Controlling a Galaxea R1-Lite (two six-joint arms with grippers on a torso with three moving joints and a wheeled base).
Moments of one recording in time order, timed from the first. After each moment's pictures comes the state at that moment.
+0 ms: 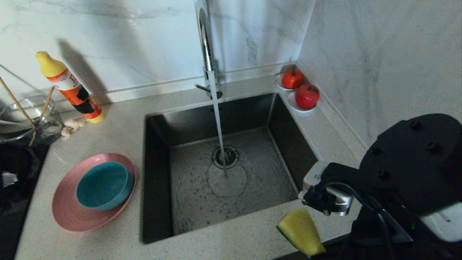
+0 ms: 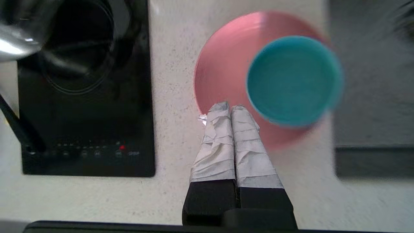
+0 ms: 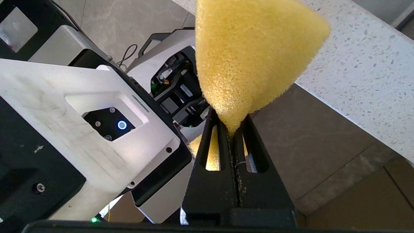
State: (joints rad) left arm 0.00 1.05 -0.94 0.37 0.31 0.02; right arm 1.10 1.50 -1.32 0.75 -0.18 0.25
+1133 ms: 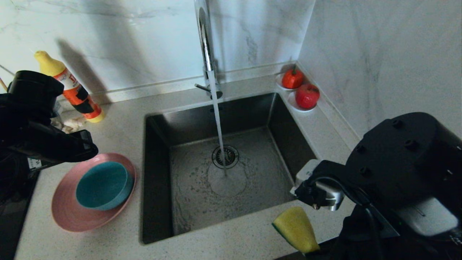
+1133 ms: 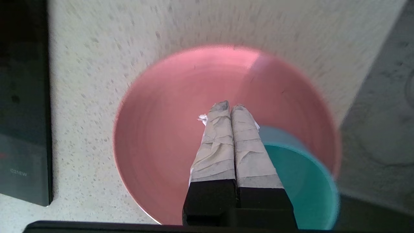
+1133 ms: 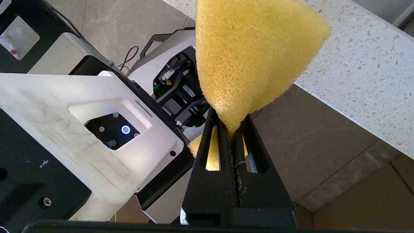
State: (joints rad) left arm 0.09 1.67 -1.33 0.45 0.21 -0.35; right arm 1.10 1.53 -1.35 0.76 -0.18 0.29
